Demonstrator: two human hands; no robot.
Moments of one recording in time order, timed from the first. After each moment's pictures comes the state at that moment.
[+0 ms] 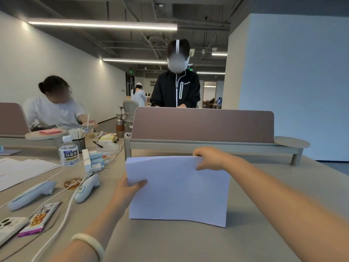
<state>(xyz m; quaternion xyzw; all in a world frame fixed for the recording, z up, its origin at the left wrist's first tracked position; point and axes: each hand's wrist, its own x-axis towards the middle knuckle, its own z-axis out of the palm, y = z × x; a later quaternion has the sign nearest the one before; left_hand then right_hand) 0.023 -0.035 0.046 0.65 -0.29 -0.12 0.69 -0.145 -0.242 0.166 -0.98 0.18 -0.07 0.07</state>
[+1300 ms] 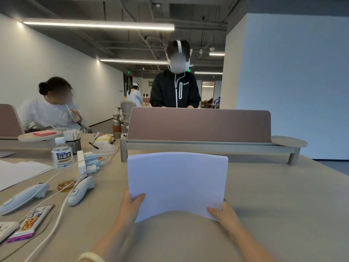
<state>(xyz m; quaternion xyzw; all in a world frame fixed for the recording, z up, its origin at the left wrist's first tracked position) 0.000 -0.051 0.006 0.60 -0.32 -0.13 0.72 -0.196 -0.251 -0.004 -0.73 0.32 -0.29 0.53</state>
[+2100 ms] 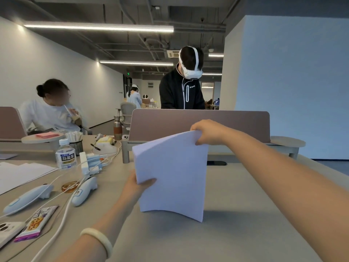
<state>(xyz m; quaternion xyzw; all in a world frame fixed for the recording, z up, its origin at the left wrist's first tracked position) 0.007 -0.056 0.061 0.65 -0.31 -0.16 0.68 -0.156 -0.226 0.240 -0.97 0.17 -0.15 0.04</state>
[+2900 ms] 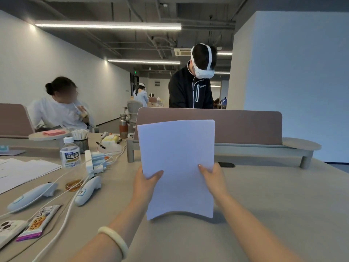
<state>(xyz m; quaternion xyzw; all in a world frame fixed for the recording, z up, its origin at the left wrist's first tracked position) -0.005 -0.081 0.067 0.59 -0.28 -0.07 0.75 -0.127 -0.236 0.081 -0.69 0.26 -0.41 0.54</state>
